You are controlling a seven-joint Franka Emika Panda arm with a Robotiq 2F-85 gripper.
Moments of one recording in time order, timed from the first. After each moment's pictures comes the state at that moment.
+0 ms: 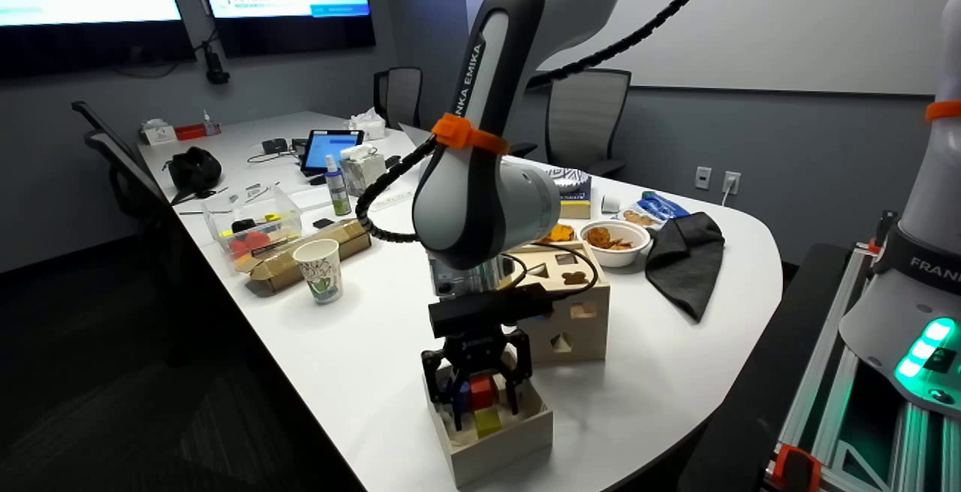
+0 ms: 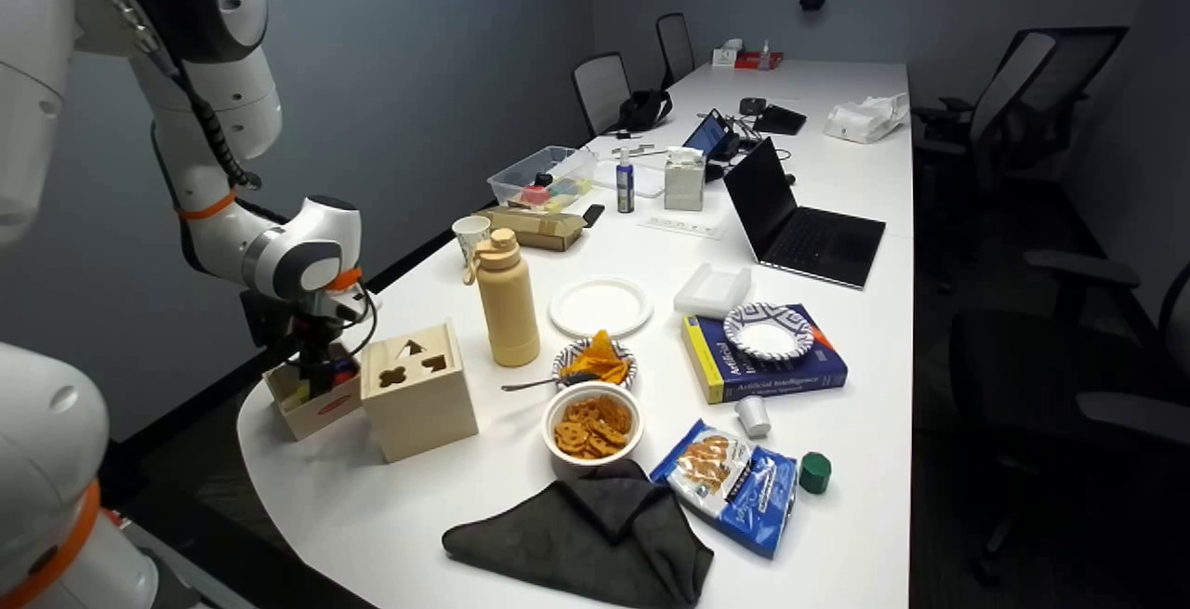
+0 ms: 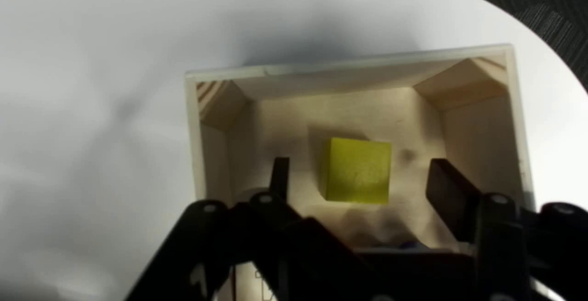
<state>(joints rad) 0.32 0.71 0.29 -2.20 0.36 2.70 0.65</state>
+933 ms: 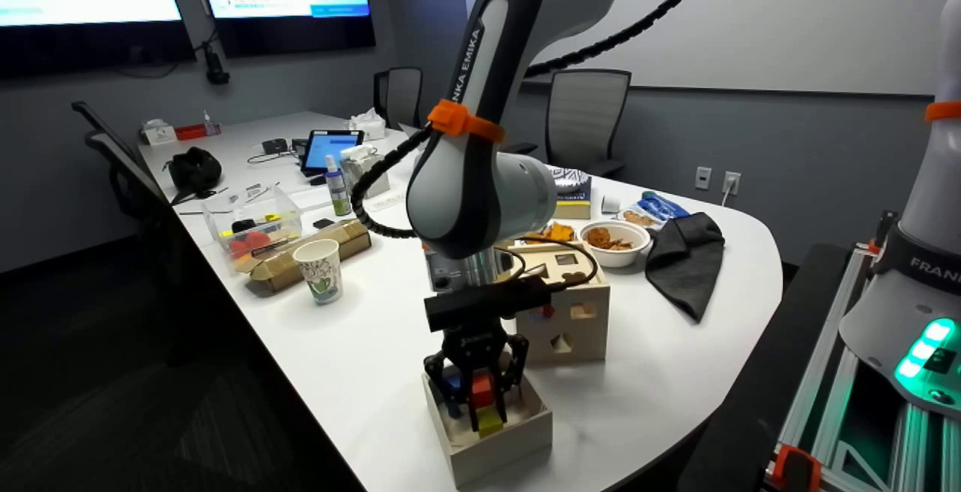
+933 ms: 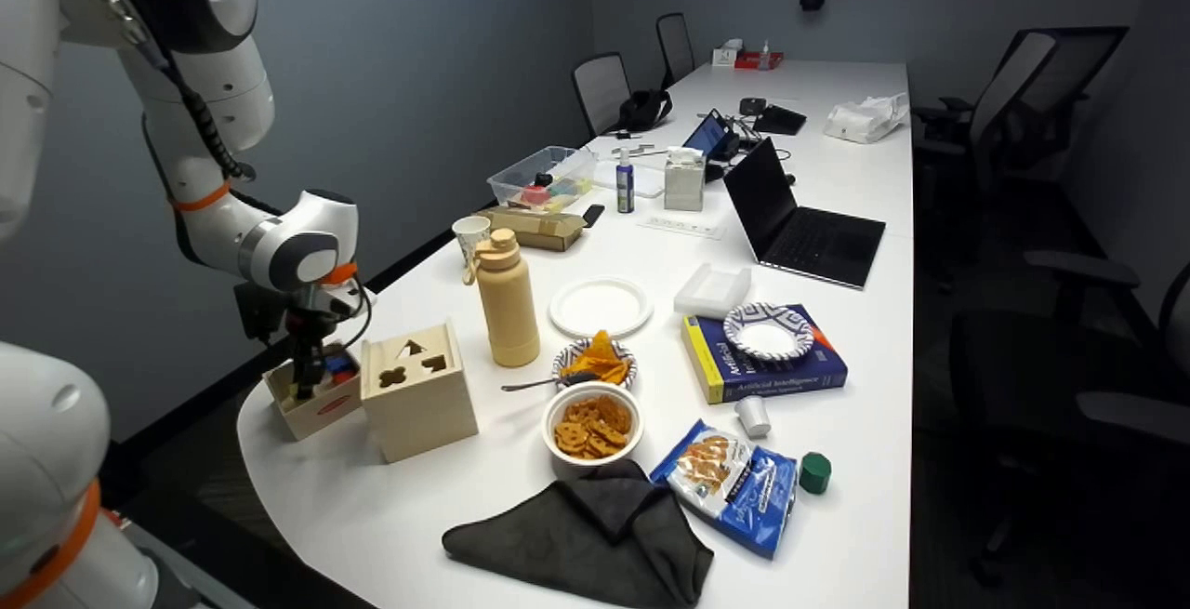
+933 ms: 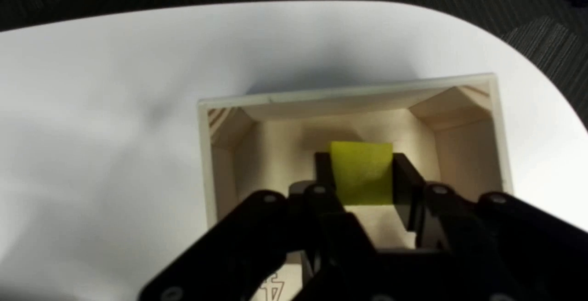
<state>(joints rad) 0.33 0.67 0.29 -2.20 0.37 2.63 0.67</state>
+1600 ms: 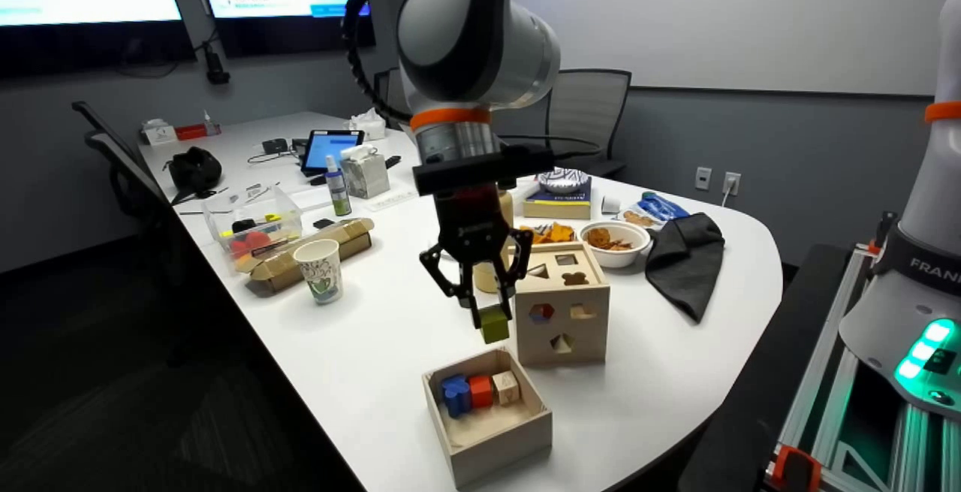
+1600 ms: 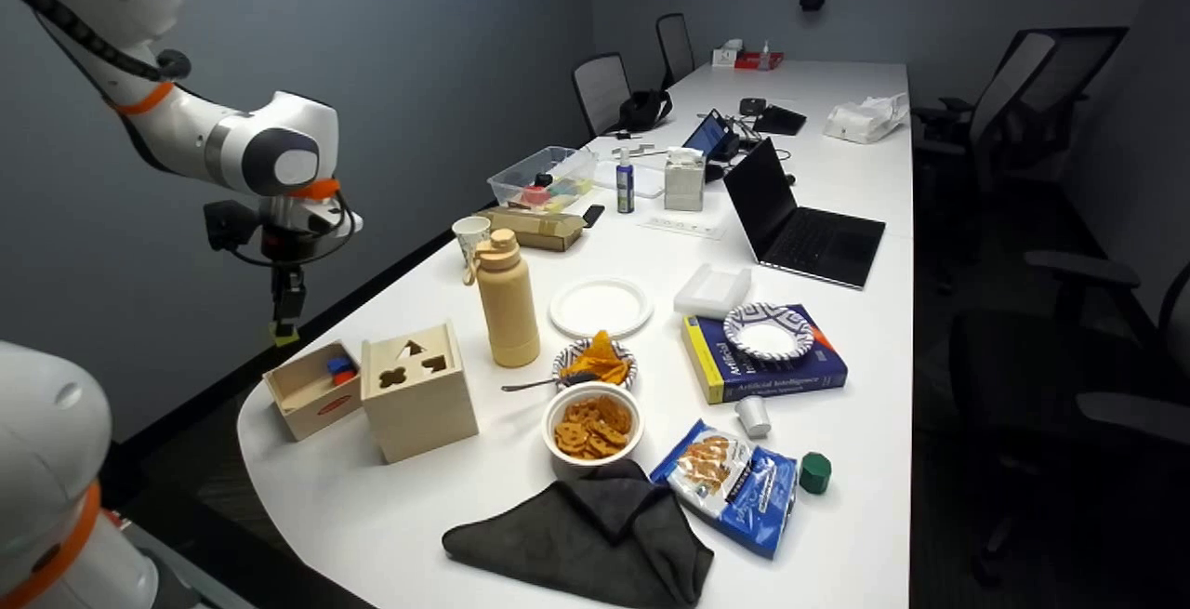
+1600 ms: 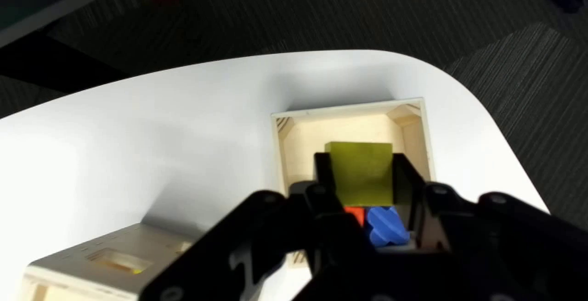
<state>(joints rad) 0.34 0.28 0.24 -2.30 0.36 2.32 0.76</state>
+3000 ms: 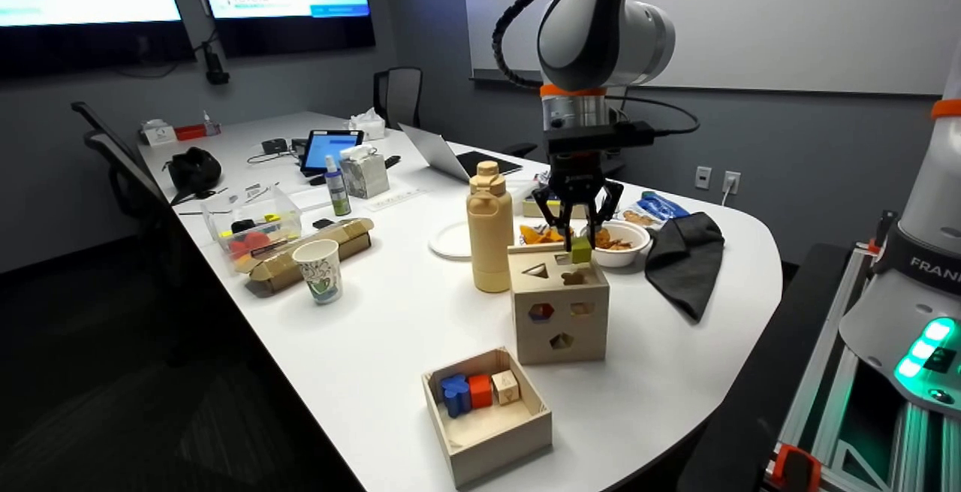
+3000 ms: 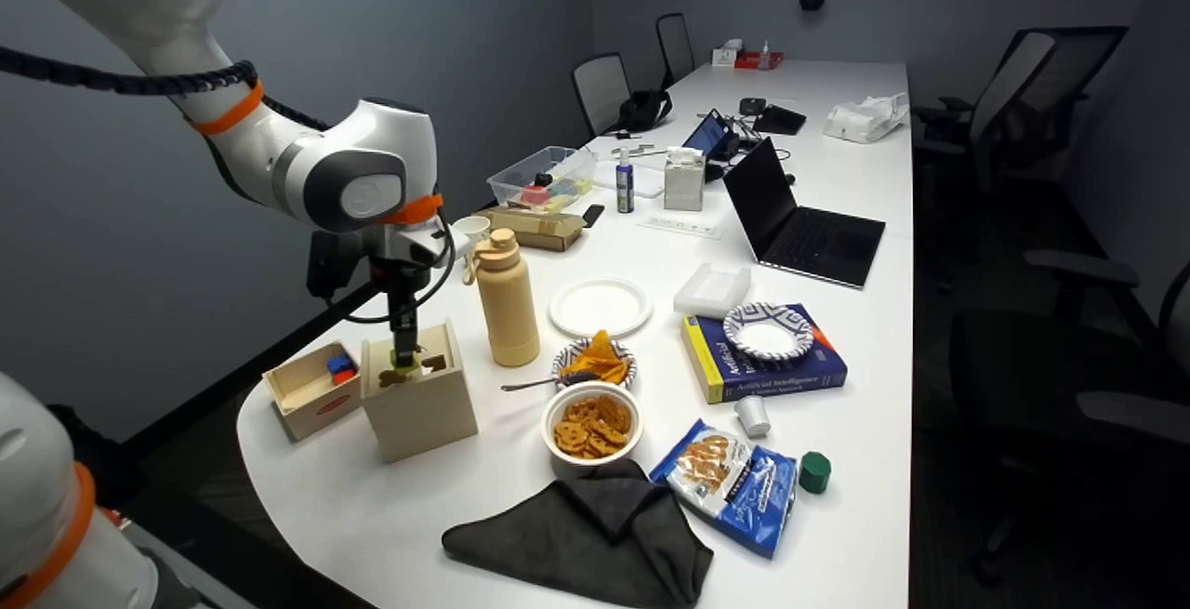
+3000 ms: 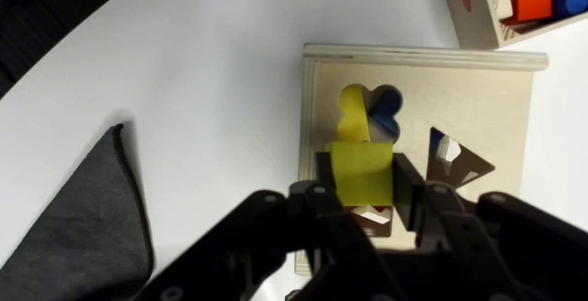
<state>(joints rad) 0.11 0.07 0.07 -2.63 0.26 2.56 0.63</state>
